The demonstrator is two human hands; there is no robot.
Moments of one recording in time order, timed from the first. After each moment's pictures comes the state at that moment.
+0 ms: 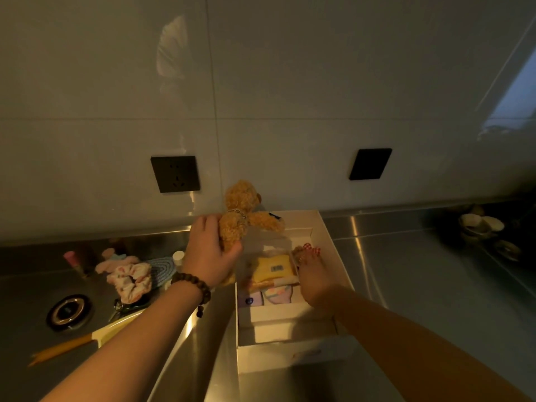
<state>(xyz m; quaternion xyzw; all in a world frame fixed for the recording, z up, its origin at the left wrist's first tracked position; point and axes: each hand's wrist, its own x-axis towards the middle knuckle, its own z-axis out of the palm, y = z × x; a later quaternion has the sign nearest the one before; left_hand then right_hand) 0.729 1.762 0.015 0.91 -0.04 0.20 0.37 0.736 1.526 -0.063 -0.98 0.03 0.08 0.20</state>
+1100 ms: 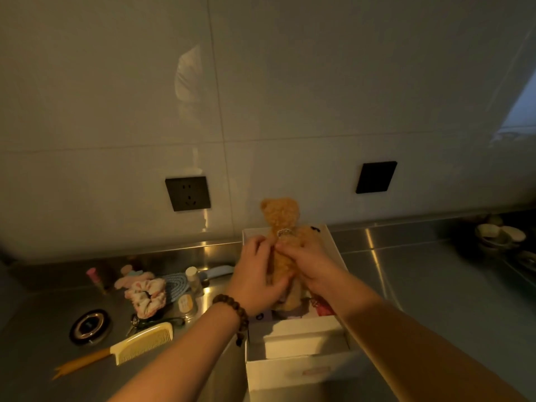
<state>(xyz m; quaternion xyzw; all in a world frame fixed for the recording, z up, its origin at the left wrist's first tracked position) 0.703 1.710 0.028 0.89 -0.21 0.16 0.36 0.727 1.573 0.054 -0.65 0.08 0.12 0.74</state>
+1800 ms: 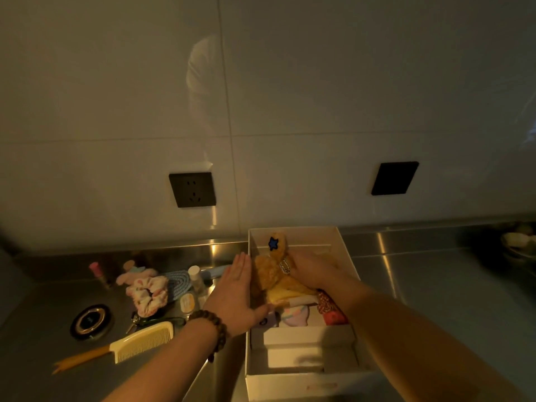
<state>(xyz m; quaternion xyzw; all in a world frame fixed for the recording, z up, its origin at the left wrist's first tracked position) 0.711 1.753 -0.026 0.97 -0.10 -0.02 0.21 0.798 1.553 -0.019 -0.96 -0.17 0.14 0.18</state>
